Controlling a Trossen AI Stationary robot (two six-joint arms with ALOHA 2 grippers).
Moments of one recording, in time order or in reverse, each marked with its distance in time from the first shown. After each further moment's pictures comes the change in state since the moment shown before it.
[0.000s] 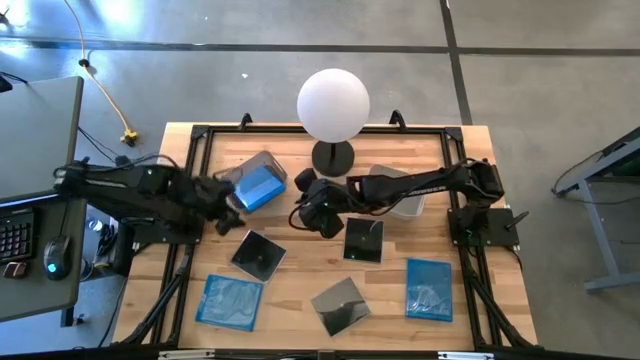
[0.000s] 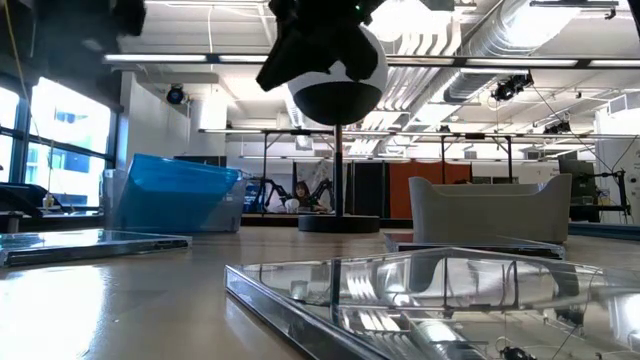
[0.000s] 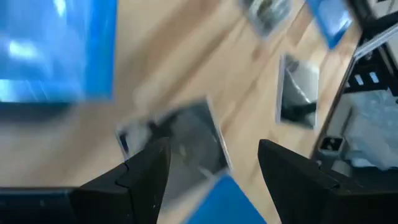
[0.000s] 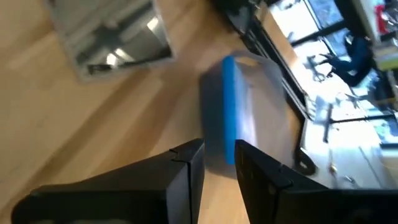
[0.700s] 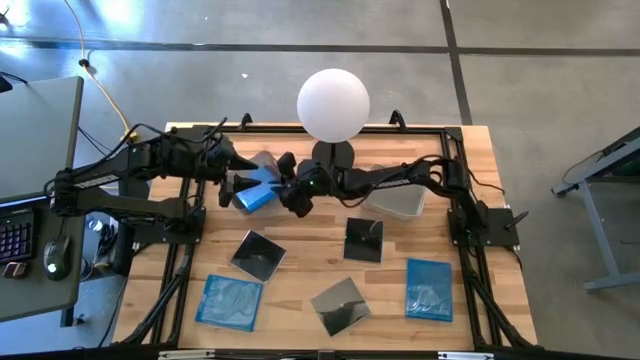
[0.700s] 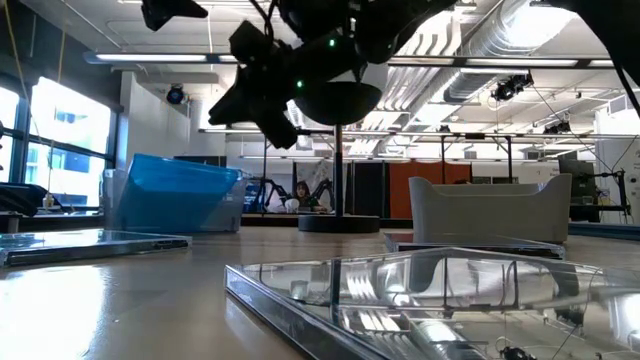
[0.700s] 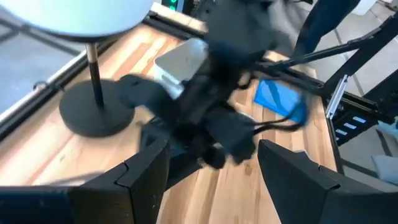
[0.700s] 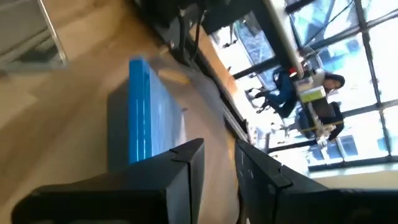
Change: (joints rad) left arm 0.372 0.080 0.280 0.205 0.068 0.734; right arm -0.143 0.229 0.017 0.544 -0.085 -0.206
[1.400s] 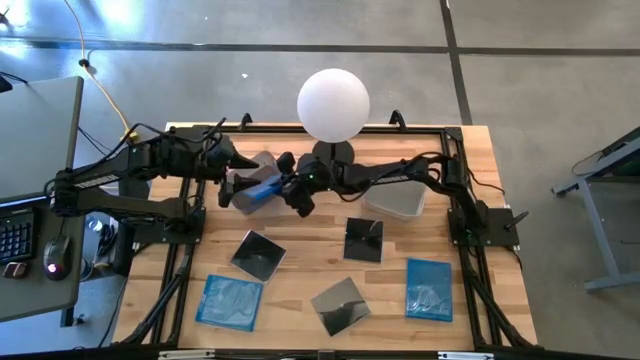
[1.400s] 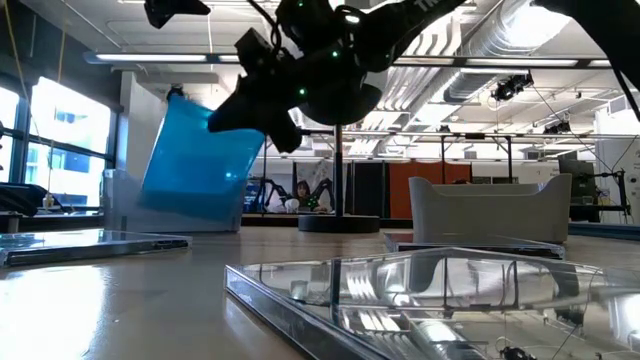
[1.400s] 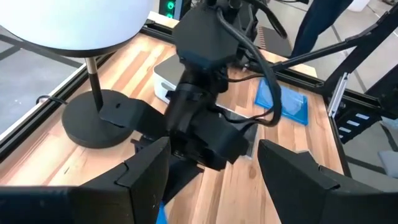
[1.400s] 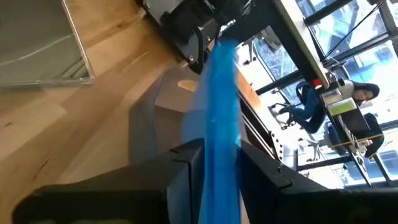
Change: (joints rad) left arm 0.000 0.000 0.000 0.029 0.000 0.055; right arm -0.055 0.023 0.000 -0.008 -0.177 0.057
